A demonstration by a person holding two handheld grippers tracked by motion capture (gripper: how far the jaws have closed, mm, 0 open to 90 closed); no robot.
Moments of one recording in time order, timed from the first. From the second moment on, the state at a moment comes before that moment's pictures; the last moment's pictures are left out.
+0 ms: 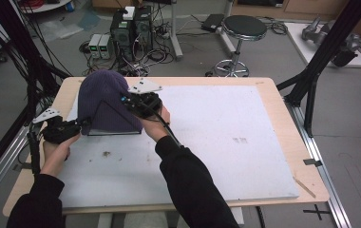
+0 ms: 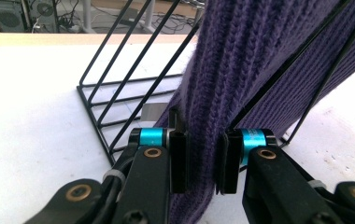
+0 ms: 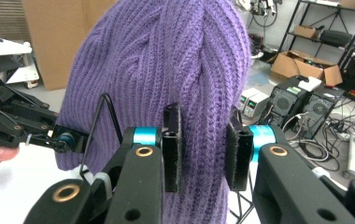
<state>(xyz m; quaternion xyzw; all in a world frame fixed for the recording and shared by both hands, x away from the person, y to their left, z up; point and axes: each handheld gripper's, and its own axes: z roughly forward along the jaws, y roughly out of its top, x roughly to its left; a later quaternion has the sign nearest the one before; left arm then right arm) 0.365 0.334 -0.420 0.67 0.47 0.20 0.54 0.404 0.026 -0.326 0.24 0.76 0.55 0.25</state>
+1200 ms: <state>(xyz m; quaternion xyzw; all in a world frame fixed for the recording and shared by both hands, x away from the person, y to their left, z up) 0.352 0.335 -0.415 0.61 0.50 0.21 0.58 0.409 -0.009 -0.319 0.28 0.76 0.54 0.23</state>
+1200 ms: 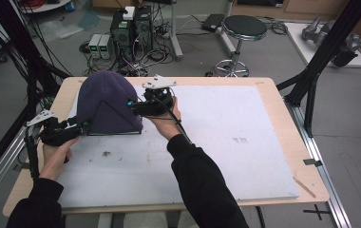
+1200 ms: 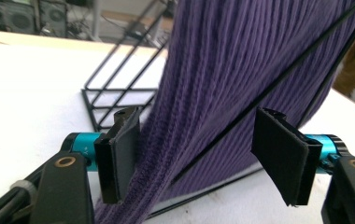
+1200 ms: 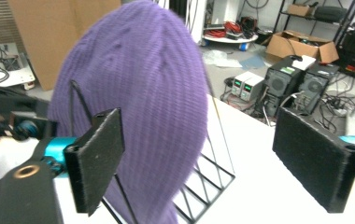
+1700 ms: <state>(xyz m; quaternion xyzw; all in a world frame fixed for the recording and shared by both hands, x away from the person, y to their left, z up) 0.330 0.334 -0.401 0.56 0.49 0.27 0.61 0.401 -0.105 -0.306 0.34 0.72 0.54 0.28</state>
